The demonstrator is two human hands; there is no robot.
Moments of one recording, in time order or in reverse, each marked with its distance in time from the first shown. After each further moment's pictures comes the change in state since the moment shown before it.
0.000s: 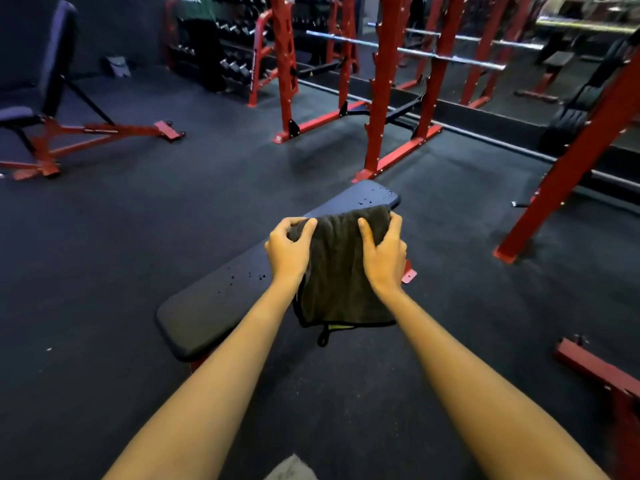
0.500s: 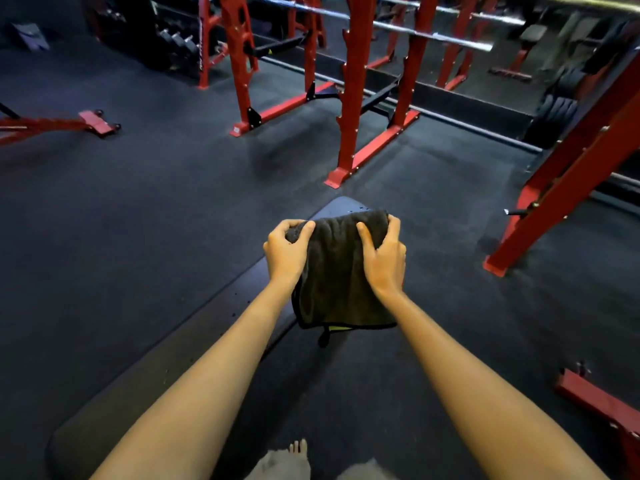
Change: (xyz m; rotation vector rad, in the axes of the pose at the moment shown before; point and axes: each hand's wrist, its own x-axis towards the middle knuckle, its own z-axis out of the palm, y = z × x) left_hand 0.292 -0.067 0.215 0.043 -0.150 -0.081; right_hand 0.311 0.100 0.110 -0.138 0.024 0.149
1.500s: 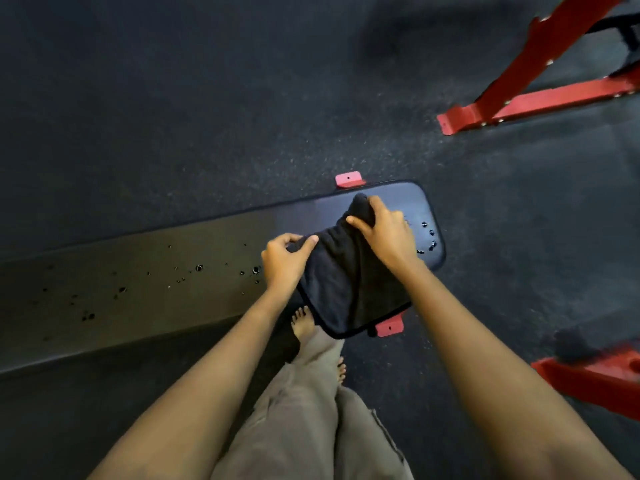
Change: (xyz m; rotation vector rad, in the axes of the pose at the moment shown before) left_hand 0.246 -0.176 0.237 0.066 0.405 -0.683; right_hand 0.412 0.158 0.229 -0.667 -0.991 -0.344
